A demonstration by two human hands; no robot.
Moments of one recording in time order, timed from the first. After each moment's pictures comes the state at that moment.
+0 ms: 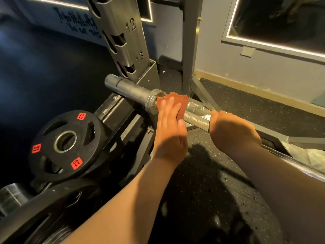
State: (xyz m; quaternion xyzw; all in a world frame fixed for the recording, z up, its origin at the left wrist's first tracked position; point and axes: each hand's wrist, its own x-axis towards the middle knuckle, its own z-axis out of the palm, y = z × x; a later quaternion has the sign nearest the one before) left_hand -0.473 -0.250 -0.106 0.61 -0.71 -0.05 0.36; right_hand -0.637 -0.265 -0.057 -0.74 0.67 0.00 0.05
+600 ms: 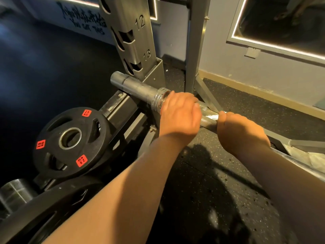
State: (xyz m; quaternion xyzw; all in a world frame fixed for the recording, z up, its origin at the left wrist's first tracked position) left_hand -0.468 -0.281 -0.071 0.61 -0.72 -0.09 0.32; right_hand -0.633 -0.268 -0.048 -0.76 0.65 0.07 0.04
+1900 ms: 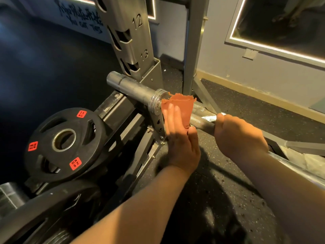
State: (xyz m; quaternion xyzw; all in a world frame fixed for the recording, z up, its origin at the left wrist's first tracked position) left_hand -0.503 -0.237 -0.135 0.59 -0.63 -0.13 0.50; right_hand -0.631 -0.267 -0.055 -0.72 0.69 0.02 0.04
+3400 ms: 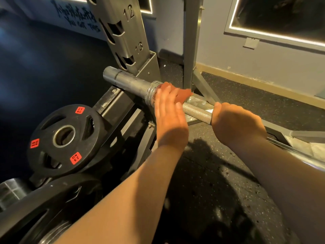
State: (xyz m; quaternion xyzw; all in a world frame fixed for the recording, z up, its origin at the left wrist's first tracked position) left_hand -0.484 -0.258 -0.109 0.65 -0.60 -0.10 0.45; right_hand -0.631 -0.260 -0.055 -0.77 0.64 0.04 -0.05
